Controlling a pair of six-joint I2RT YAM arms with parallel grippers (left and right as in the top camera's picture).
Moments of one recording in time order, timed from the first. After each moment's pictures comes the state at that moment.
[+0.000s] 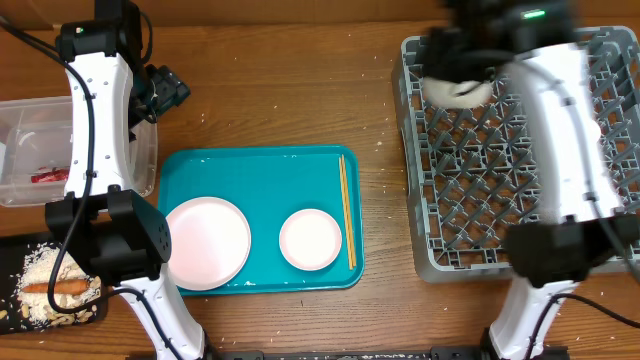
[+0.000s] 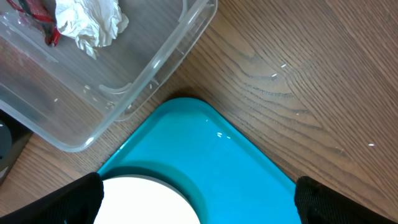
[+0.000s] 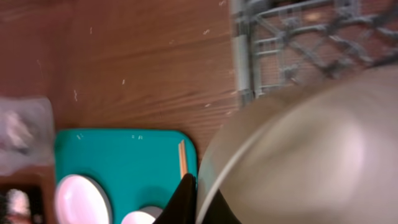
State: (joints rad) left arm 0.15 2.11 2.15 -1.45 -0.11 -0.65; right arm 0.10 2.04 2.35 -1.44 -0.33 0.27
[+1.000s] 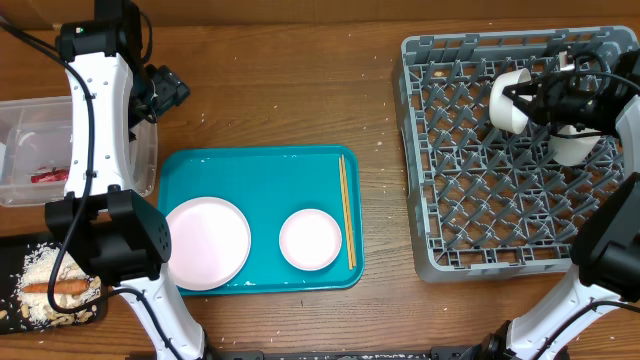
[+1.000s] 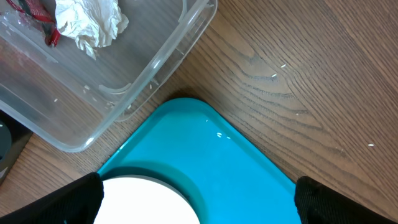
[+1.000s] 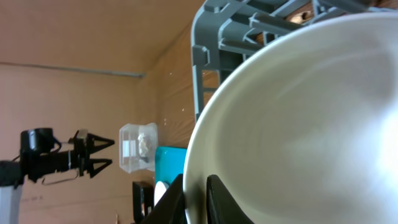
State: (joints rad) left arm 0.15 2.11 2.15 -1.45 -0.11 -0.65; right arm -0.44 2.04 1.67 -0.93 -1.10 0.05
